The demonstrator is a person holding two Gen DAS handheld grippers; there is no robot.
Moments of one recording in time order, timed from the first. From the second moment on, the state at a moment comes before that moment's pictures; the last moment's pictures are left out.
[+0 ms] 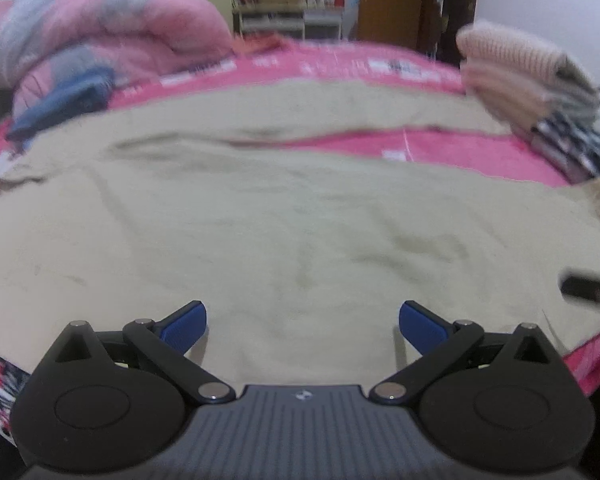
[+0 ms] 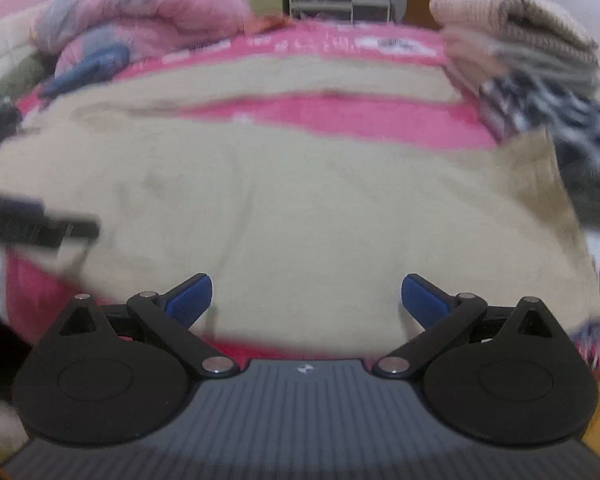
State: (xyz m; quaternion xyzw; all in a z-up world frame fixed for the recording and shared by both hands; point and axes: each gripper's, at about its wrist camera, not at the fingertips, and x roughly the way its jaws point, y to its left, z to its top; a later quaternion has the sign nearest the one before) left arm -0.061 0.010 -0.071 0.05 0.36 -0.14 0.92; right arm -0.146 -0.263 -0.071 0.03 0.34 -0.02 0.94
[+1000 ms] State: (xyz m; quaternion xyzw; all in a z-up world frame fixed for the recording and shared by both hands) left arm -0.007 0.127 -0.051 0.08 0.30 -0.07 0.95; right arm -0.077 -0.231 -0.104 0.01 0.31 0.02 0.95
